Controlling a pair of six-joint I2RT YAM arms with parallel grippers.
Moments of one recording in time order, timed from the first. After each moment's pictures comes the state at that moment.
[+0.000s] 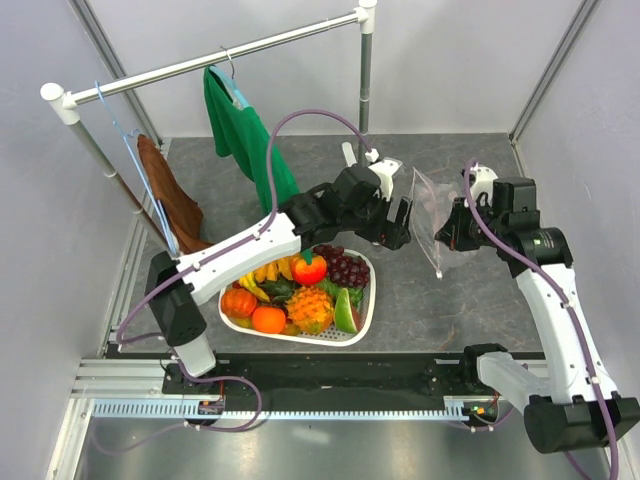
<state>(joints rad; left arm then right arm) -0.98 1.71 1.65 -0.52 0.03 -0.40 0.08 1.01 1.14 -0.88 -0.35 0.11</state>
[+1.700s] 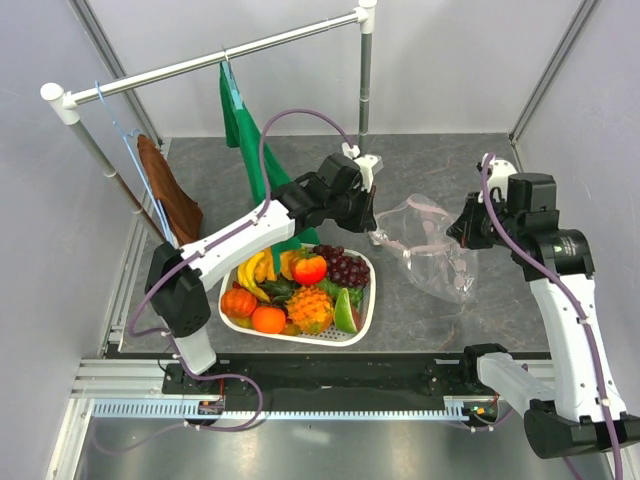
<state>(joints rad) -0.83 1.76 1.60 -0.51 0.20 -0.40 0.08 0.98 1.26 -1.00 -0.29 0.15</state>
